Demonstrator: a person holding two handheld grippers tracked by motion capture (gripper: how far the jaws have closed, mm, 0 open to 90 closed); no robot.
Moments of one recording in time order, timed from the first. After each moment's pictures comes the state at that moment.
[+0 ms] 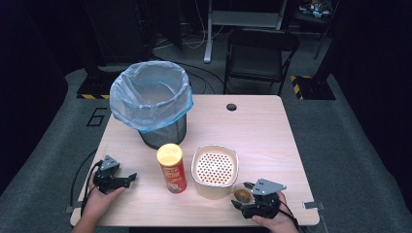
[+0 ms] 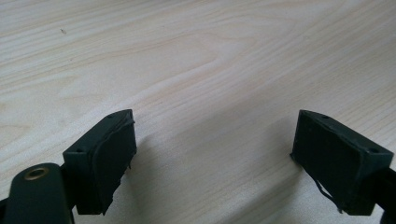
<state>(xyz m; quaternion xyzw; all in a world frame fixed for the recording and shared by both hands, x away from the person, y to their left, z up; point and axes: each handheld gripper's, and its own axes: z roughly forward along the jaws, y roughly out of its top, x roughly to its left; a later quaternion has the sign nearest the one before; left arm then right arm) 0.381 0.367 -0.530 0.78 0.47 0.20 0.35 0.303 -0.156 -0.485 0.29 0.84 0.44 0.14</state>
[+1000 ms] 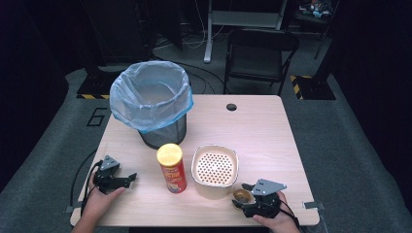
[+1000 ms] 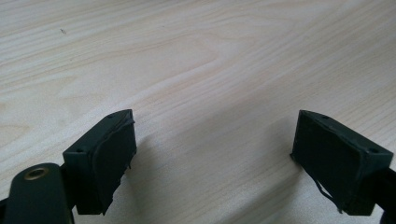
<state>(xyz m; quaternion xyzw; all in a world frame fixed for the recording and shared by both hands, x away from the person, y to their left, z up) 0.381 0.367 -0.530 0.78 0.47 0.20 0.35 0.305 -0.159 -0.487 0.28 0.85 0.44 0.13</state>
